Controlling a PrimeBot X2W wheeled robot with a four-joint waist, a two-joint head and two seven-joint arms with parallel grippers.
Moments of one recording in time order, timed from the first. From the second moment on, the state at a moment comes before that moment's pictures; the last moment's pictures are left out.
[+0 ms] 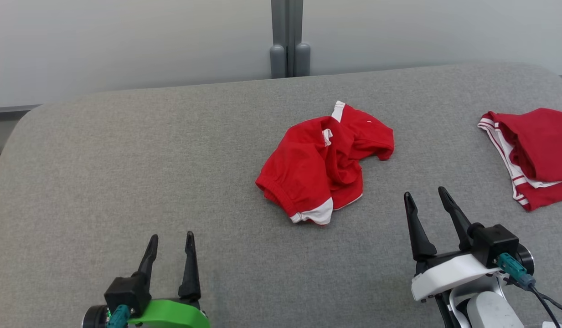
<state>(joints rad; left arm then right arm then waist) 0.02 0.06 -0.19 0.22 -0.30 0.03 -0.26 -0.07 -0.05 0.07 0.21 0.14 0.13 -0.26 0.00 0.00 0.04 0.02</state>
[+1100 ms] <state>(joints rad) -0.26 0.05 -0.42 0.44 -0.52 -0.01 -0.26 -0.13 -0.05 0.06 0.19 0.15 0.13 -0.26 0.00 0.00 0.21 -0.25</state>
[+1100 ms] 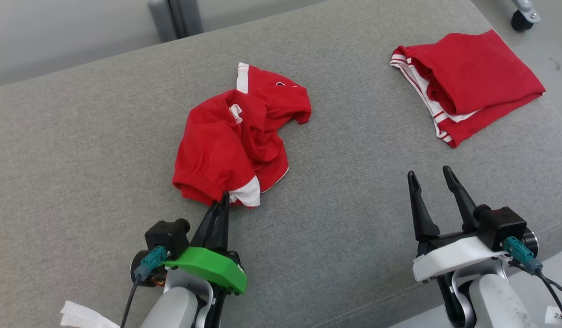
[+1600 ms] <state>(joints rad) -0.14 0.12 -0.22 0.34 -0.55 0.04 -0.25 -0.11 -0.05 0.08 0.21 0.15 0.13 -0.26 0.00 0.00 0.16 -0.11</state>
